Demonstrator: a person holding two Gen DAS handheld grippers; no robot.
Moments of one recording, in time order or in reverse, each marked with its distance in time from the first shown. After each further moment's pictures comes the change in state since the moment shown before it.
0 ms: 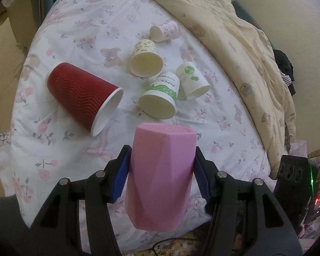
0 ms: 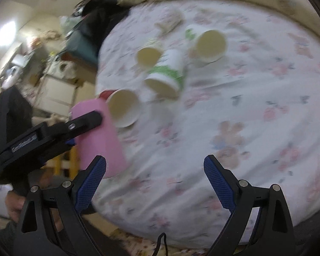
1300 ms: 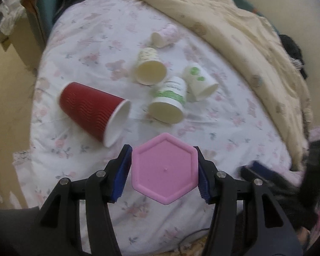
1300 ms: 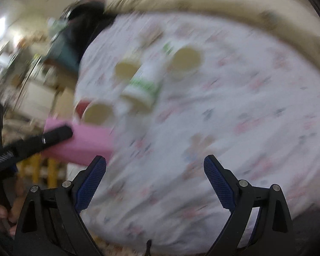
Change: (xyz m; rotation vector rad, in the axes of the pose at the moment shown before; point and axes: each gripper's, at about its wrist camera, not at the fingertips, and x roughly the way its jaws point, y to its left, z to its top) left arm -0.001 -0.021 0.004 0.118 -0.030 0.186; right arm -0.023 -0.015 0.007 0.016 -0.129 -0.217
